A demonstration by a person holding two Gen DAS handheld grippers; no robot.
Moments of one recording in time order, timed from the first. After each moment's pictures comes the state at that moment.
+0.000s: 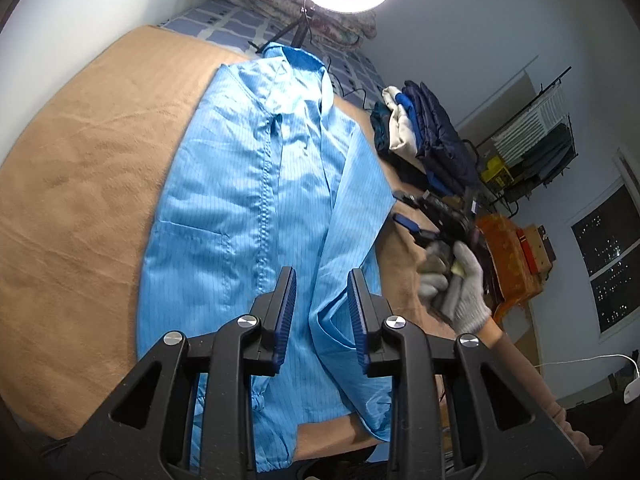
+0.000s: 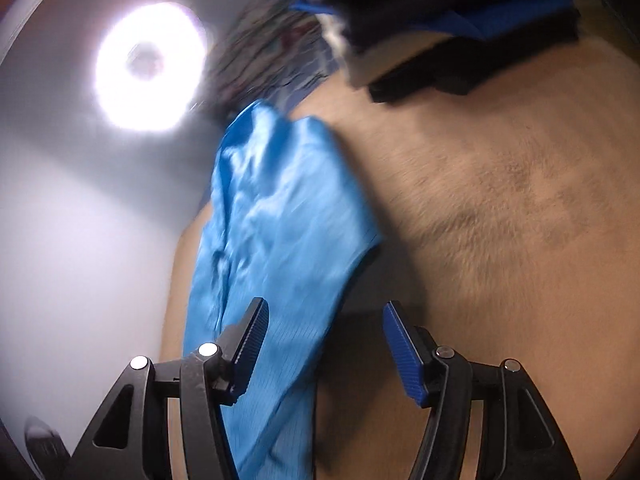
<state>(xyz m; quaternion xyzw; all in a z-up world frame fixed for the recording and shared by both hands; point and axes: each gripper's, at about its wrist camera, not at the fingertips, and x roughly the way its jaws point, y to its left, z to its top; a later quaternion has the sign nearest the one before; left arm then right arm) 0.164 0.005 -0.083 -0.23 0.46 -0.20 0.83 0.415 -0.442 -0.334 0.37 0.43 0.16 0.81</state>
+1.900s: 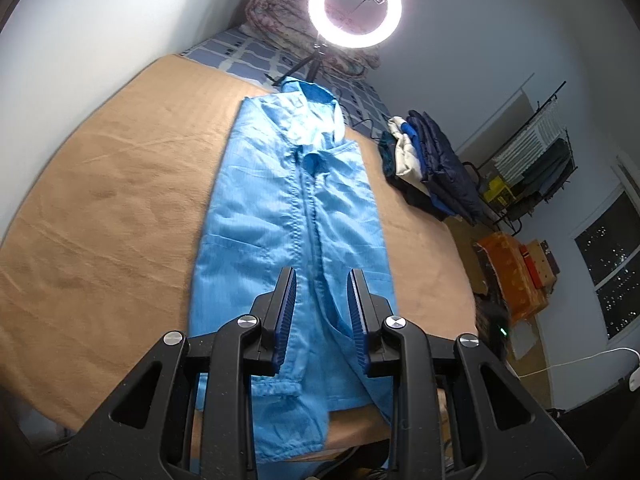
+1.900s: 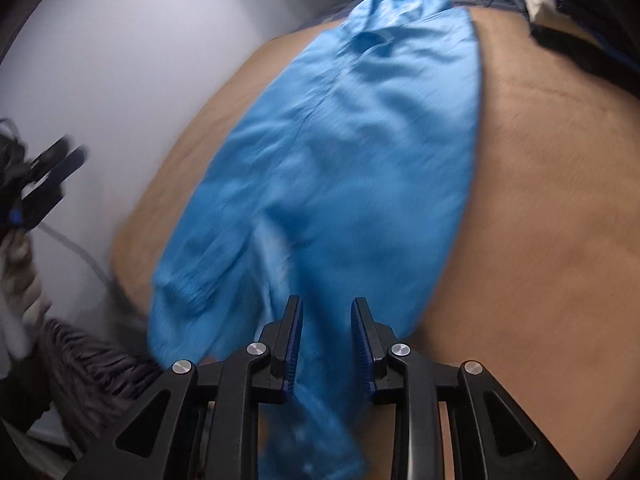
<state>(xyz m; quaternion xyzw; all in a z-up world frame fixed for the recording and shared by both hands) 0.131 0.064 -0.067 -0.23 0.42 -0.18 0.86 0.210 -0.297 -0.304 0.09 0.52 0.32 0.79</state>
